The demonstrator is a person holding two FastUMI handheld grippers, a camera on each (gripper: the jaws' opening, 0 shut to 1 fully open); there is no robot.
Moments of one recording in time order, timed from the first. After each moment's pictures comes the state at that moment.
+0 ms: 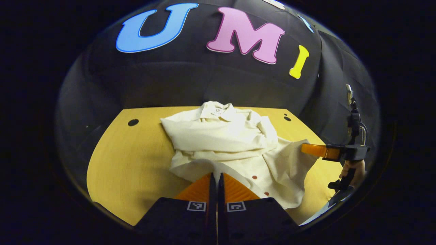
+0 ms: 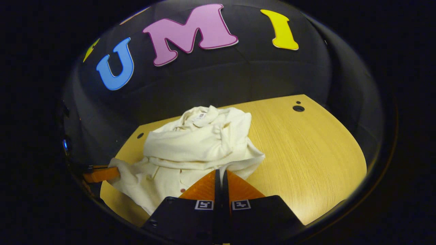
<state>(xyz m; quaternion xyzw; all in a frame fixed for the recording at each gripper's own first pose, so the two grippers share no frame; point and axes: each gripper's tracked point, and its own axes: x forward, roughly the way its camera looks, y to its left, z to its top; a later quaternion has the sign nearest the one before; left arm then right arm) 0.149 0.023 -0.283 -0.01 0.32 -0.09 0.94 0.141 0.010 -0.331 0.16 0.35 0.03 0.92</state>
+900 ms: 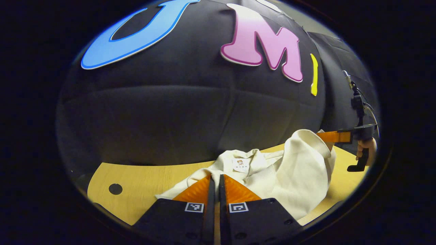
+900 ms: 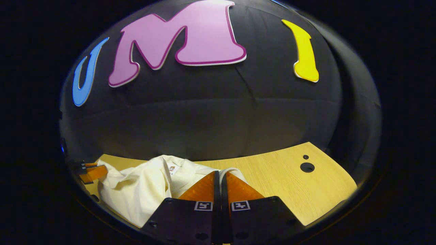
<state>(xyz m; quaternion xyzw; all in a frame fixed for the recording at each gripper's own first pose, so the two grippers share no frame) 0.416 0.084 -0.329 0.03 0.17 -0.09 0.98 0.379 -0.050 -0.373 0.06 0.26 -0.07 0.96</state>
